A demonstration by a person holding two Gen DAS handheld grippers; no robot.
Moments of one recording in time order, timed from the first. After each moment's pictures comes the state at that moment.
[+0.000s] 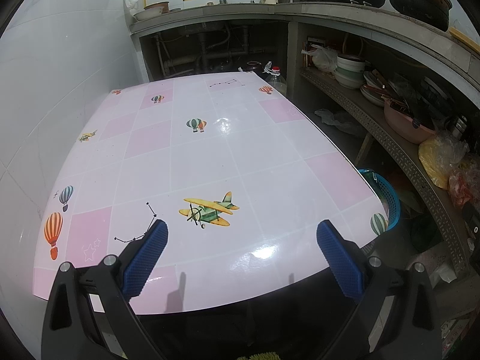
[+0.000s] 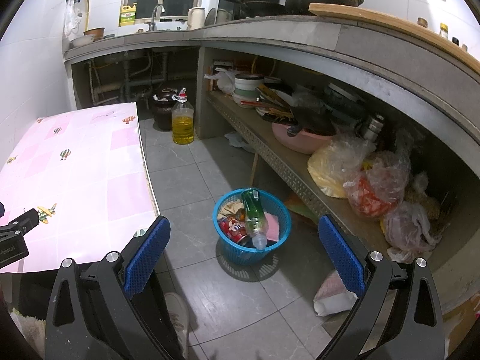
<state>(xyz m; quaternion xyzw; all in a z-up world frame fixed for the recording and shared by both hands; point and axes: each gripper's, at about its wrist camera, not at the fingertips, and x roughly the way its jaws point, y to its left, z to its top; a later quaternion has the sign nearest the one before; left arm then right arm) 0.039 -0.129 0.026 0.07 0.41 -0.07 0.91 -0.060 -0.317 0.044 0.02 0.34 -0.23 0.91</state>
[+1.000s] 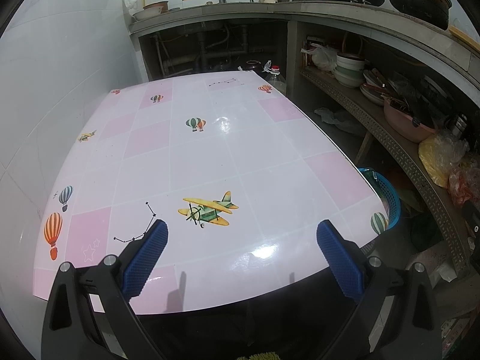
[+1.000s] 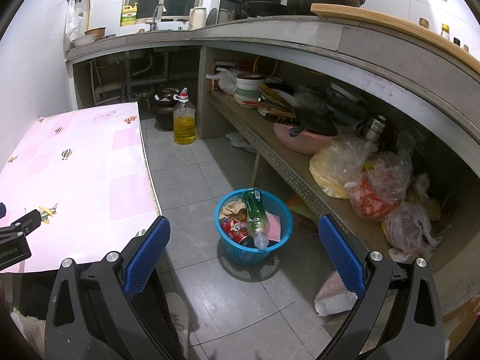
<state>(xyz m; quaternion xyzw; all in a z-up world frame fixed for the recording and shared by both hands) 0.040 -0.127 0.024 0.07 0.41 -0.08 0.91 -0.058 -0.318 0.045 0.02 0.34 -0.23 0.91</state>
